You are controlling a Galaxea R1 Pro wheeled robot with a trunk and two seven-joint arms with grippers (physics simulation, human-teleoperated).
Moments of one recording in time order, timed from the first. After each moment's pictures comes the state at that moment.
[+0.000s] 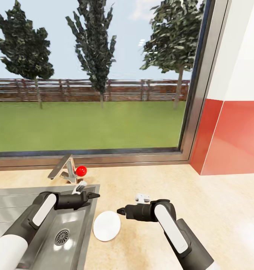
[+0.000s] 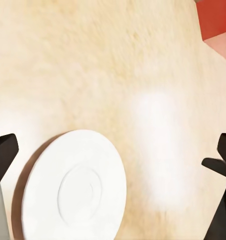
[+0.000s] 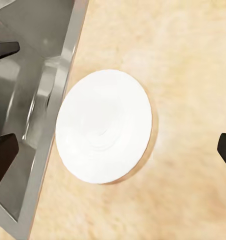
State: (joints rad) left arm -0.61 0.26 -0.14 -0.92 0.76 1.01 -0.48; right arm -0.44 0.05 0.41 -1.38 -0.91 0.99 -0.33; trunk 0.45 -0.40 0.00
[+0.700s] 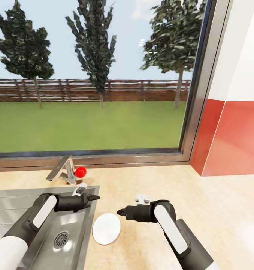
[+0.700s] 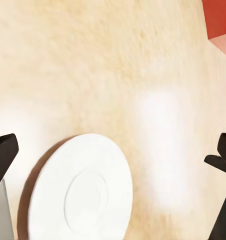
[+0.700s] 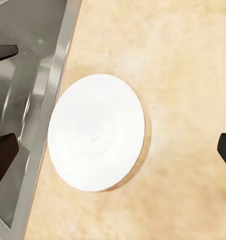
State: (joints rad) left arm -0.60 0.26 -0.15 -0.91 0.75 1.00 -0.47; right arm -0.43 0.05 0.42 -1.36 -0.91 0.99 -0.33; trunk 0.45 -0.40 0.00
